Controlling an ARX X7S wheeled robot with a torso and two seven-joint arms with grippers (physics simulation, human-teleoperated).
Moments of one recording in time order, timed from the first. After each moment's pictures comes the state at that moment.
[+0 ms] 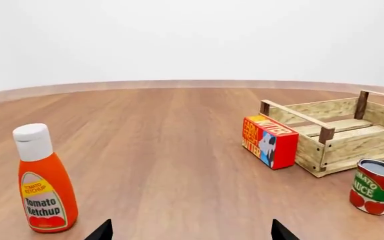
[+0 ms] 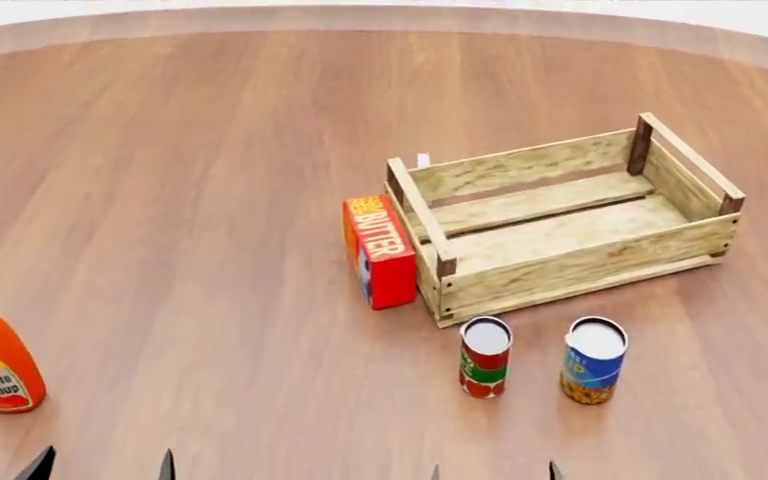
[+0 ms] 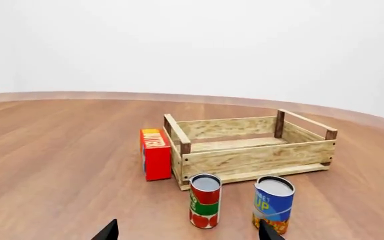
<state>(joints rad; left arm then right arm) -0.02 -0.07 0.09 -0.02 -0.07 -0.01 -0.08 -0.03 0.11 -0.17 -0.05 0.07 -0.04 0.12</state>
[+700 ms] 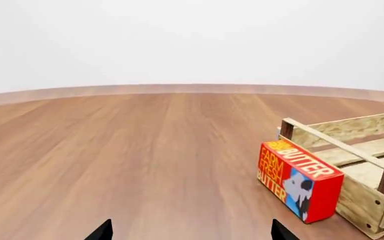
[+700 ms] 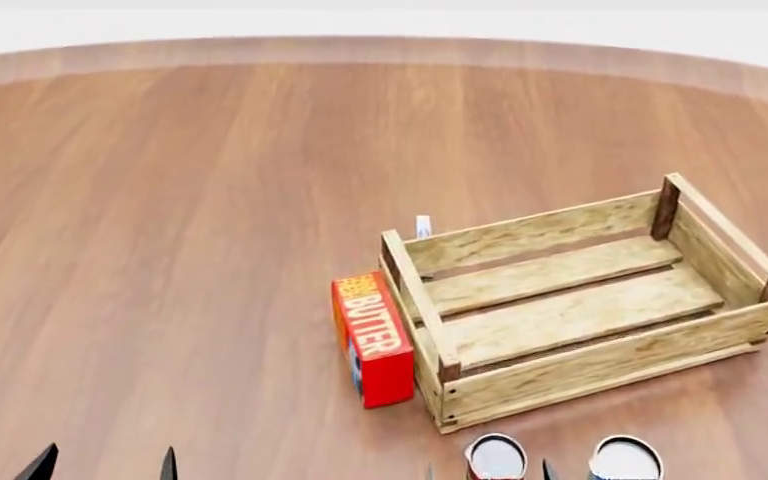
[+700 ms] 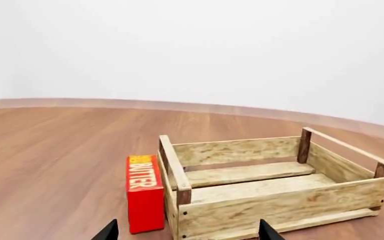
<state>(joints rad) -0.04 -0.11 0.13 -0.04 -0.12 0.00 -0.12 -0.02 0.15 -0.21 -0.05 0.09 -0.06 0.14</state>
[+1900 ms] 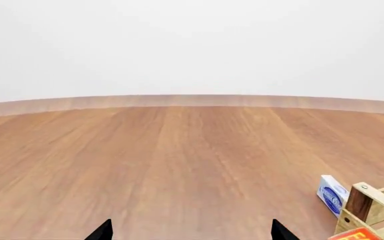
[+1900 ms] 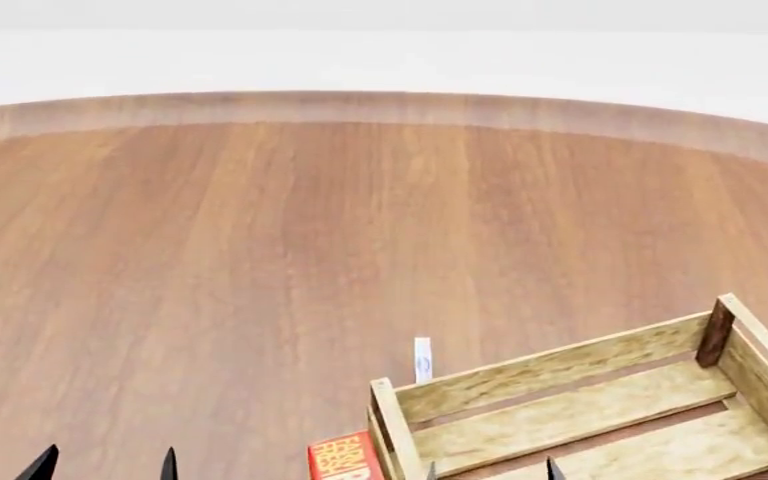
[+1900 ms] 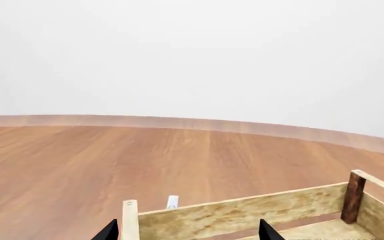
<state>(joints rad) -0.05 -0.15 0.18 -0.05 -0.16 0.01 -0.17 -0.02 0.18 -0.24 -0.06 0.13 -0.07 0.17</state>
